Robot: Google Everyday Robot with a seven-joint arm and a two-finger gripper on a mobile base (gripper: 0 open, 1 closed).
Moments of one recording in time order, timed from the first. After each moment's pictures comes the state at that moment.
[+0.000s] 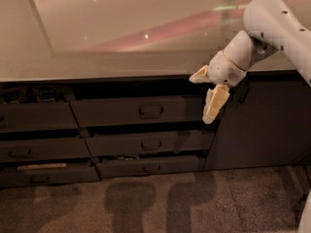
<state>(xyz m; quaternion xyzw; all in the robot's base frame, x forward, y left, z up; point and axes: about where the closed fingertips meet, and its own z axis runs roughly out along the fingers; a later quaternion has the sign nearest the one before) 0.581 -0.144 0.802 -0.69 0.67 0.20 0.19</state>
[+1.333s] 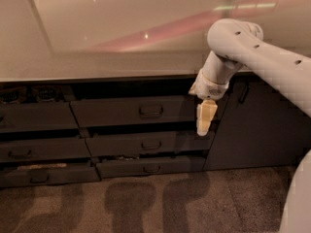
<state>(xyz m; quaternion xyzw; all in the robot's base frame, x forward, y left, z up) 0.597 -0.148 0.732 -0.70 0.70 0.08 0.09</state>
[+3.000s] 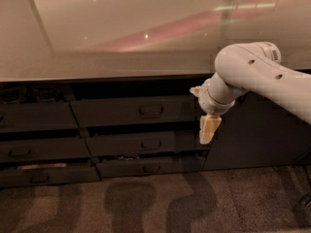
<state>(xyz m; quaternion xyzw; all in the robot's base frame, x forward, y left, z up) 0.579 -0.151 0.739 -0.73 0.66 -0.04 0.19</state>
